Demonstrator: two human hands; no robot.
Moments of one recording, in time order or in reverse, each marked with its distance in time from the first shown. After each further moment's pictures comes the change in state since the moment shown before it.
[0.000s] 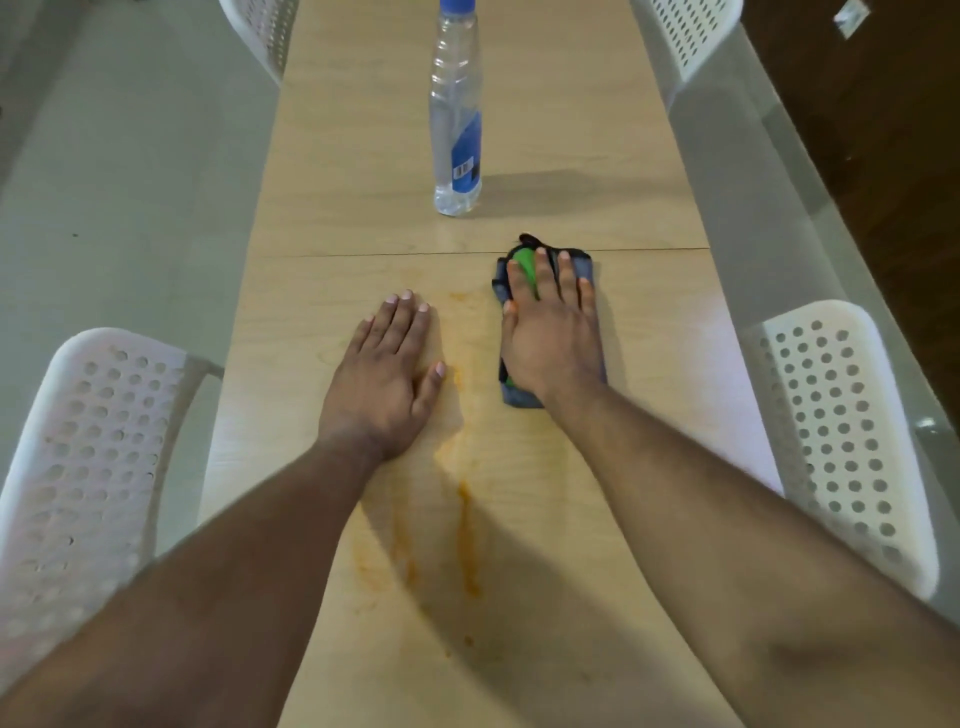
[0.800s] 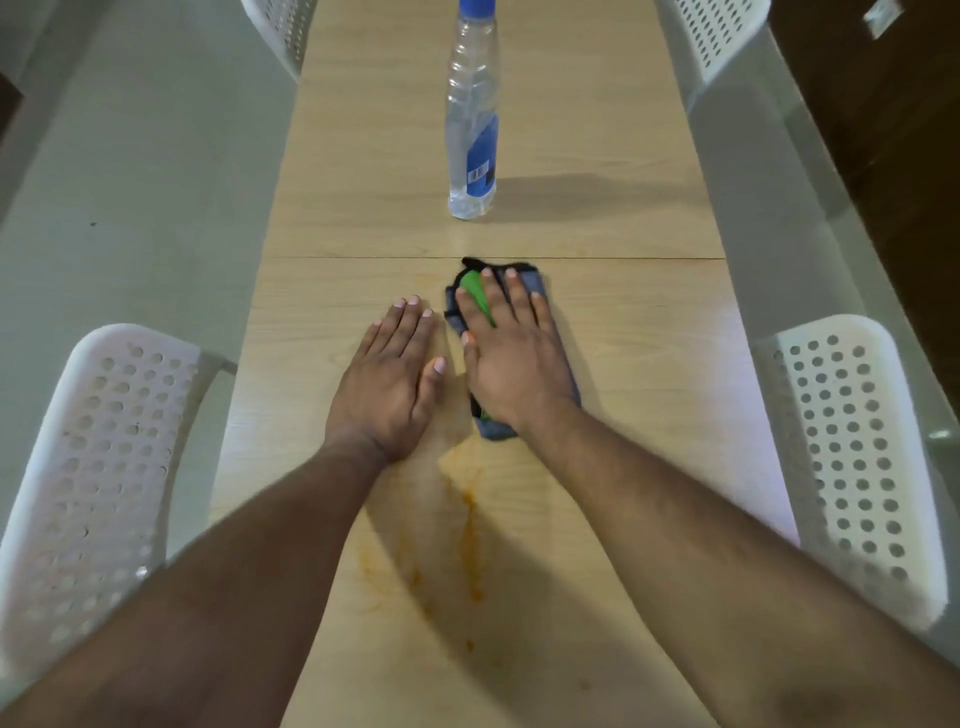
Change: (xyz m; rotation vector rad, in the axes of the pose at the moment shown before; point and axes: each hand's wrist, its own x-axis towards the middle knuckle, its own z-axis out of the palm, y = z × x) left_hand 0.001 -0.003 -0.002 -0.111 0.040 0.002; right_hand -0.015 -0.037 0.004 -0.017 -0.043 -0.230
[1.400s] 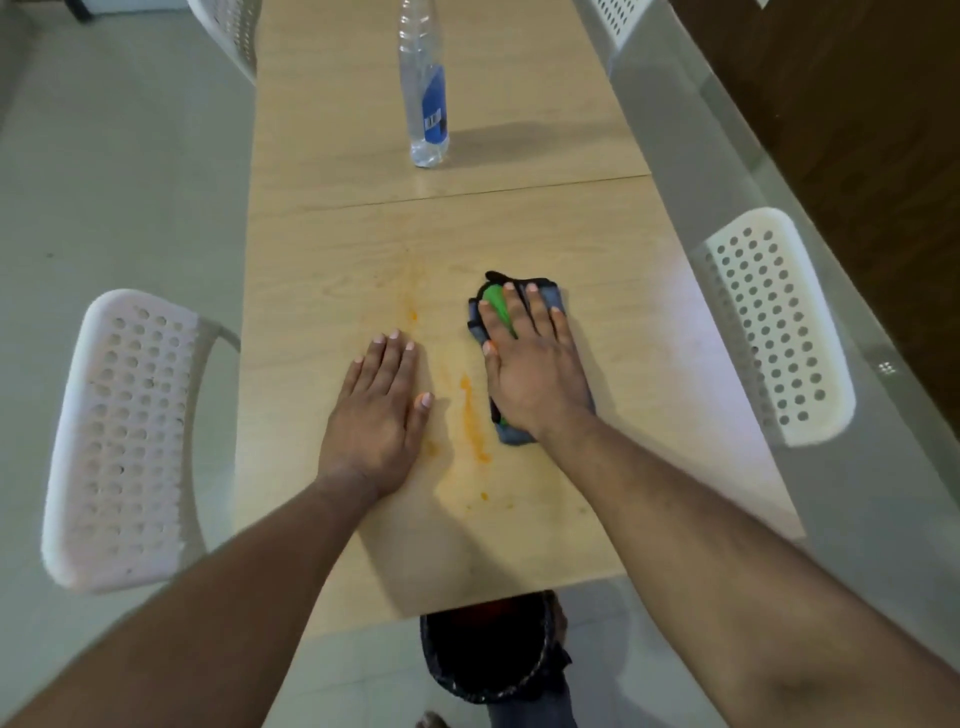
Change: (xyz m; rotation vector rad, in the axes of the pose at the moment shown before) left_hand -0.149 0.021 -0.004 0.031 -0.103 0.045; right_hand -0.151 -0.015 0.010 -0.019 0.014 0.206
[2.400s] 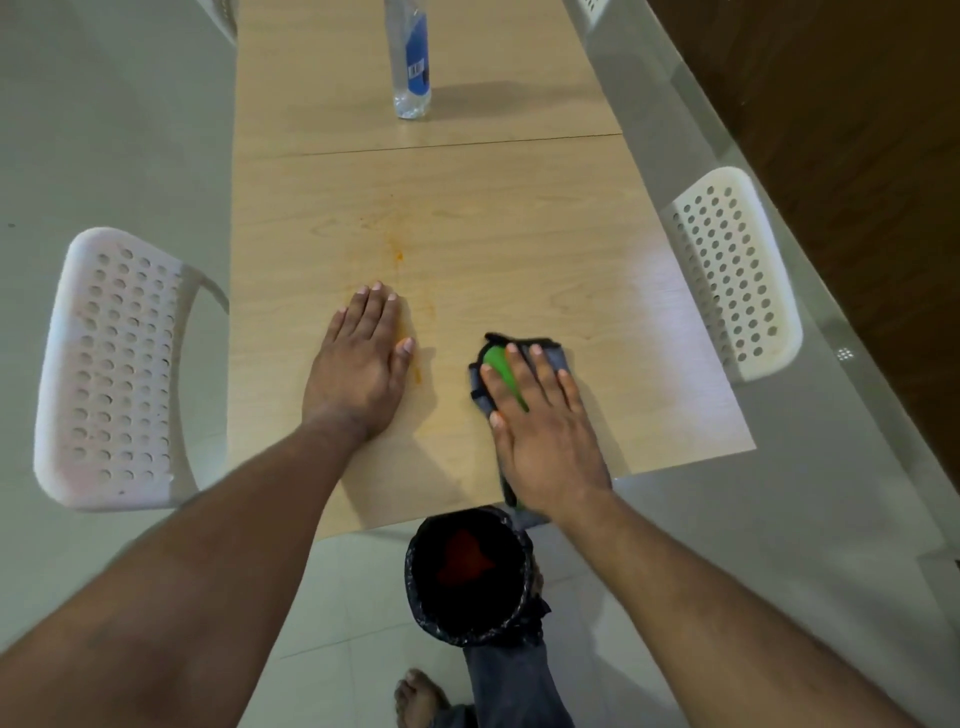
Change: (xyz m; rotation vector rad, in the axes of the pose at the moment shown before) left_hand -0.028 0.003 0.004 0.023 0.053 -0.015; right_hand -0.170 0.003 0.018 -0.001 -0.055 -0.063
